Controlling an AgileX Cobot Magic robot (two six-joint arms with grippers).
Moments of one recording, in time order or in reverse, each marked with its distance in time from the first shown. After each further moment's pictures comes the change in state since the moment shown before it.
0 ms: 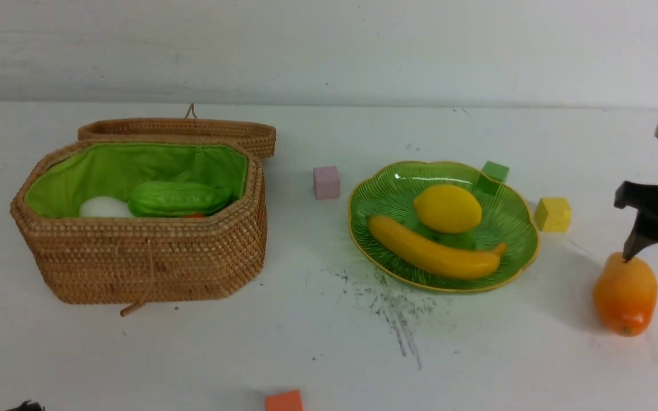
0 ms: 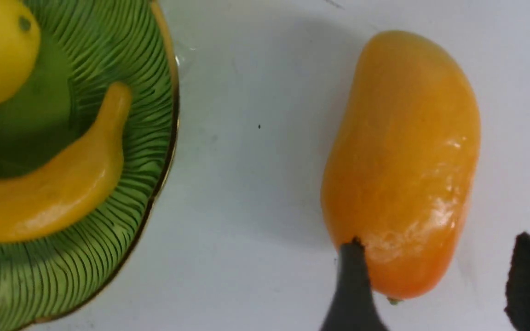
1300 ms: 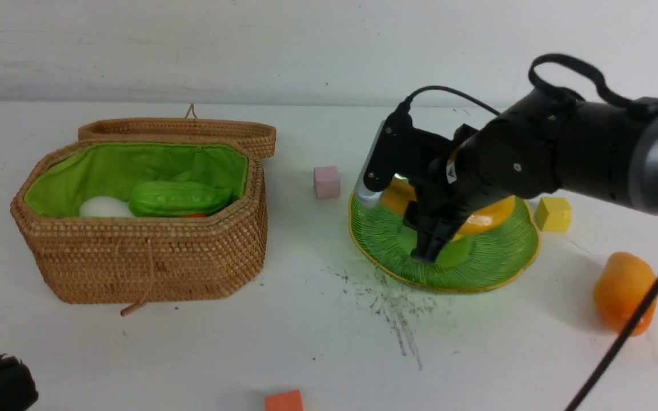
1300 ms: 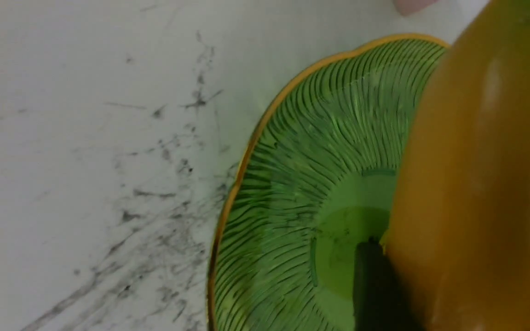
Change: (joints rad) right arm 0.595 0.170 -0.151 -0.323 -0.359 -0.841; left arm 0.000 0.000 0.000 0.000 -0.109 -0.050
